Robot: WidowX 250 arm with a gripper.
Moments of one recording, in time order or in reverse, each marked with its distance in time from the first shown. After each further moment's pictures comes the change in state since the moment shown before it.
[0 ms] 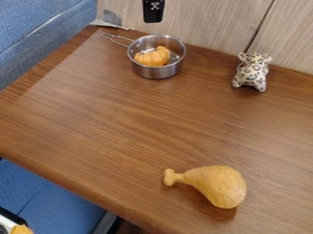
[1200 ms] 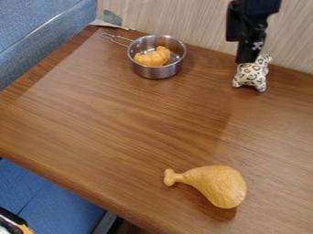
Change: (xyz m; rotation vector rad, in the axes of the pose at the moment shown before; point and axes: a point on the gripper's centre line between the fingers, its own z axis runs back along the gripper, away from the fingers) arm 0.132 -0.091 -0.021 -0.169 -0.059 -0.011
